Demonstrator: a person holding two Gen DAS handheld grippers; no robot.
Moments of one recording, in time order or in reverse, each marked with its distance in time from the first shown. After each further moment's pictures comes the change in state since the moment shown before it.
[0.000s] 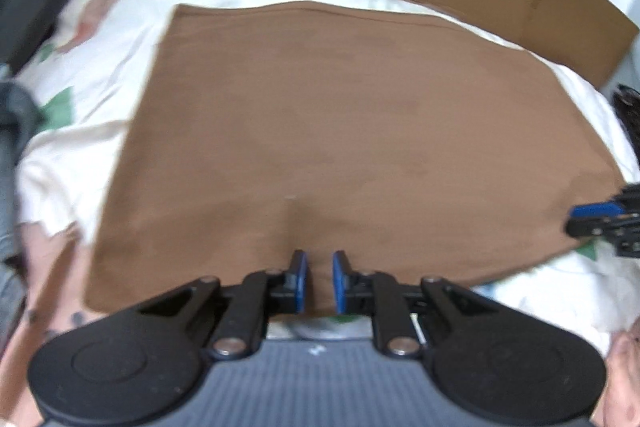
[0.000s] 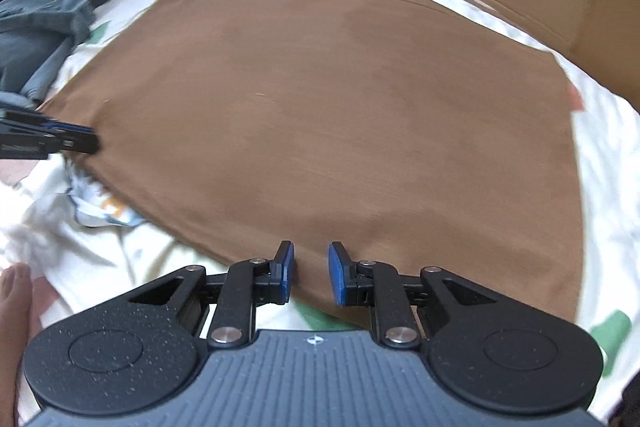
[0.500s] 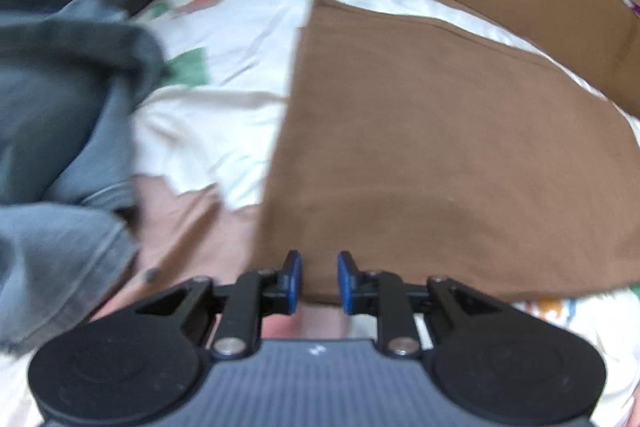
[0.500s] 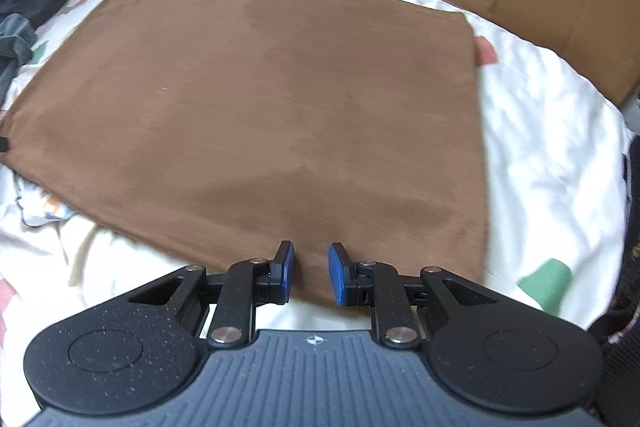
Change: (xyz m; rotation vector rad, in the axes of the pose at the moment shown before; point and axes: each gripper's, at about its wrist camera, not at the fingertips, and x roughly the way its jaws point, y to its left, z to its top) left arm -0.024 0.075 -0.010 -0.207 -0.003 0.149; right arm -0.015 -0.052 -0.019 0.107 0.025 -0.127
